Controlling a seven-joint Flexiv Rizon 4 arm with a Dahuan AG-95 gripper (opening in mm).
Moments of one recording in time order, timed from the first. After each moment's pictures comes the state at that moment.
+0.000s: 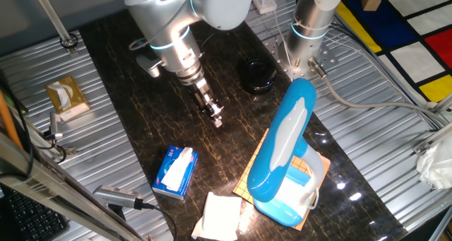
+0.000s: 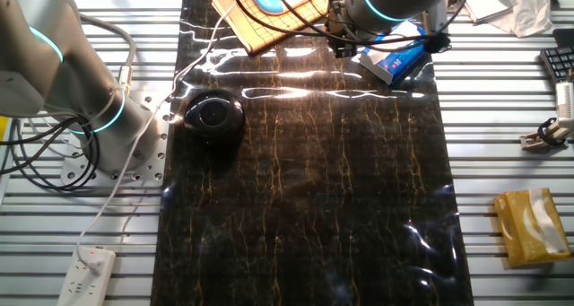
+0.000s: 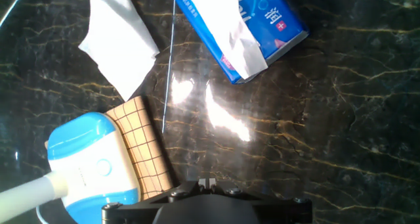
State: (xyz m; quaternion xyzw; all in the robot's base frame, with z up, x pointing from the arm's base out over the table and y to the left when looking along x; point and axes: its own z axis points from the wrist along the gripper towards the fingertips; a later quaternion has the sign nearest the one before) arm 0.443 0.170 0.128 0.10 -0.97 -0.22 0.07
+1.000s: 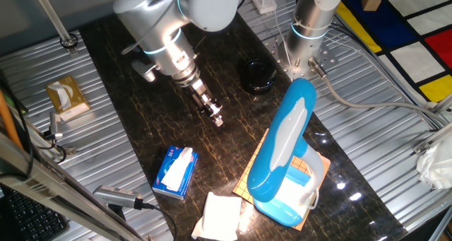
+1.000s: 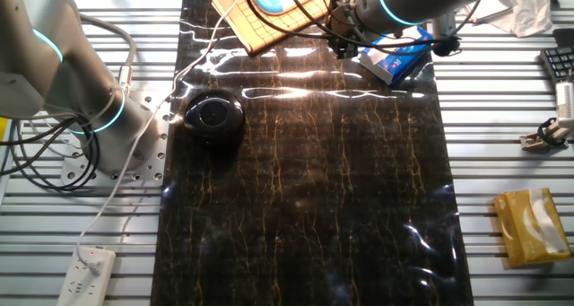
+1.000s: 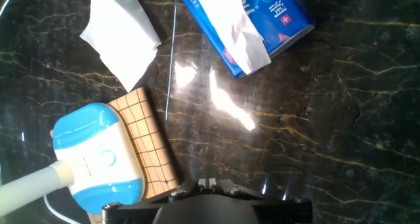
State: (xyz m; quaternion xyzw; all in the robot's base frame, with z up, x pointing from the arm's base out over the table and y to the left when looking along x) arm 0.440 0.171 0.128 0.11 -0.96 -0.23 0.11
